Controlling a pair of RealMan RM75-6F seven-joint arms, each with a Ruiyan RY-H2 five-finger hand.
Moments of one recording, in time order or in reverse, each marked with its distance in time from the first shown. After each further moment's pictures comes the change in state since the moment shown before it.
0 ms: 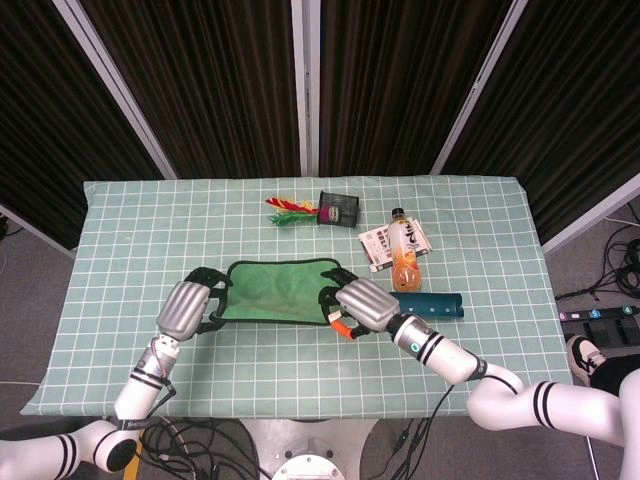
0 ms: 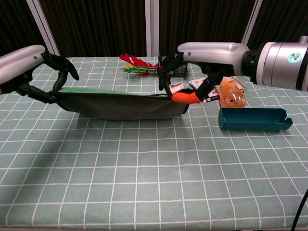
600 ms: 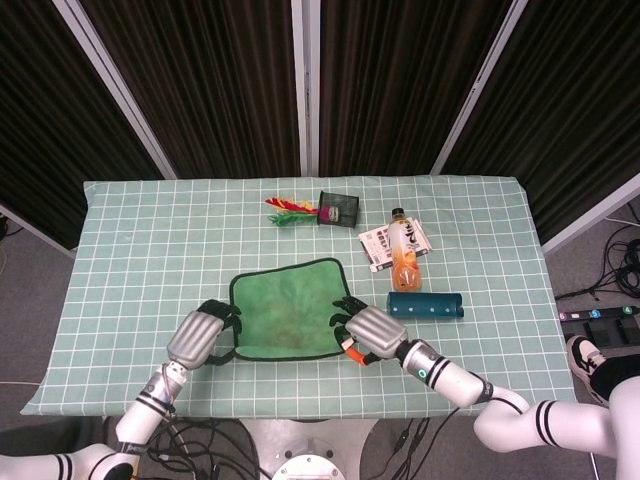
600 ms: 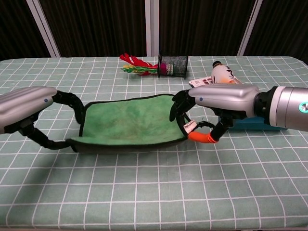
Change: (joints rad) left arm 0.042 0.000 0.079 -0.079 -0.003 -0.091 0.187; right arm -0.071 -0.059 -0.112 0.035 -0.052 0.033 -0.126
